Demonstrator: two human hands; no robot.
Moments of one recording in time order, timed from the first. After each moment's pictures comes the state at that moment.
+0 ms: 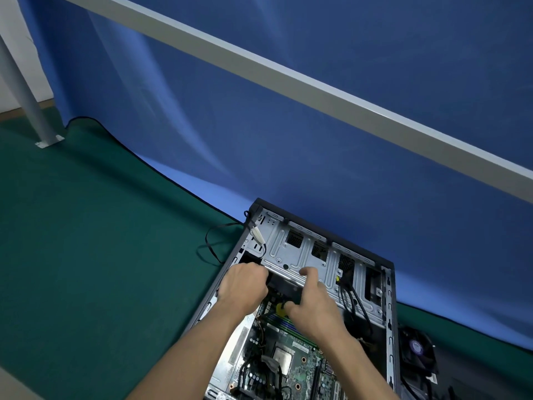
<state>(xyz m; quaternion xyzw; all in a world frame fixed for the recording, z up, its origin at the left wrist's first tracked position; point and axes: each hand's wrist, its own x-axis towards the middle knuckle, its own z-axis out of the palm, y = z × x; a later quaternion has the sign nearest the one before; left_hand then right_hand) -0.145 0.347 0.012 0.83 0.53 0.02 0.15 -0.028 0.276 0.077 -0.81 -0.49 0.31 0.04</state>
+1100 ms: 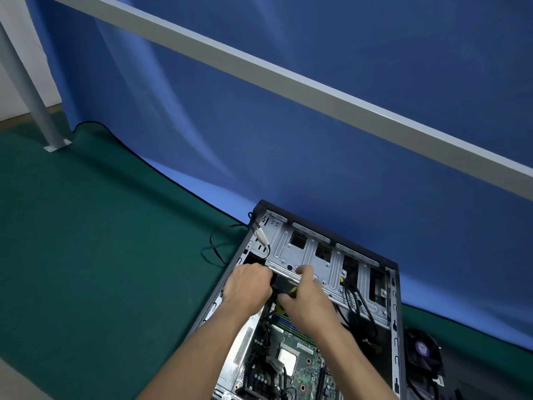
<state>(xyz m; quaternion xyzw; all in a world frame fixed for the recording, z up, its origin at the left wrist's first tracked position) -0.146 0.345 0.017 0.83 0.53 0.03 0.15 -0.043 0.284 0.075 -0.81 -0.50 0.29 0.05</state>
